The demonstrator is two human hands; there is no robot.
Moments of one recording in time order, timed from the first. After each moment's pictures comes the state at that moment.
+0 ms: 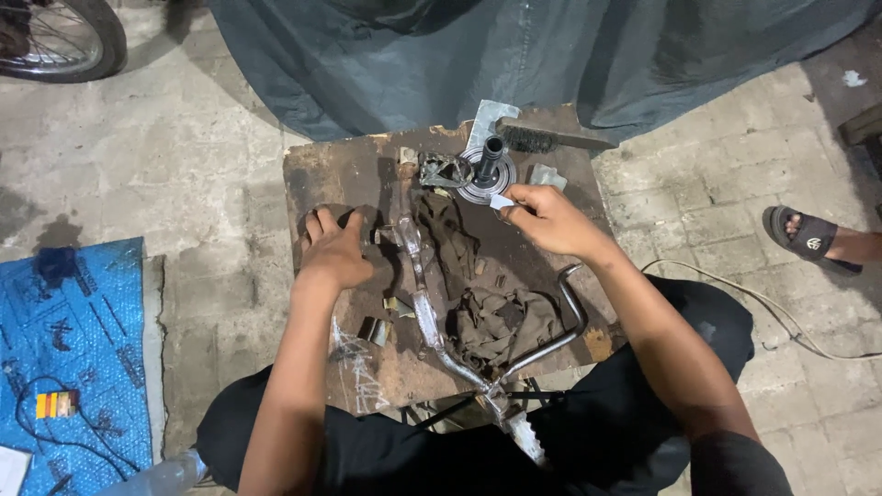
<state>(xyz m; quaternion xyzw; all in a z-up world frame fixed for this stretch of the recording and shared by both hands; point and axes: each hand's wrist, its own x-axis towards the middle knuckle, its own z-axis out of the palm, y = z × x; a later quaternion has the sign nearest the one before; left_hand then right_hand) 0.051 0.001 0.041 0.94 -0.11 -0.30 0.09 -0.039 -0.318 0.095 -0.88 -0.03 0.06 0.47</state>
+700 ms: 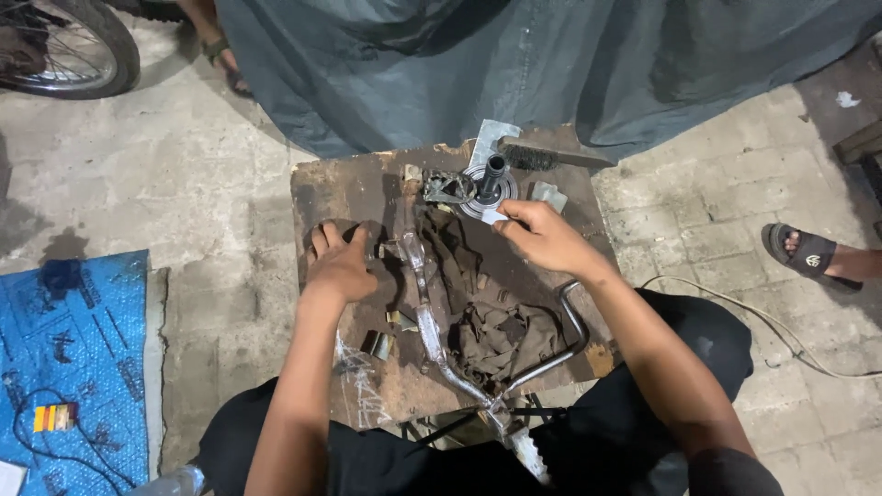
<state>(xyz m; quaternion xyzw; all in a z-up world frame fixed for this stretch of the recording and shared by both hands) 0.046 -0.001 0.052 0.95 -0.10 -0.29 0.10 -0.031 -0.317 0.069 -0.87 -0.06 0.05 0.49</state>
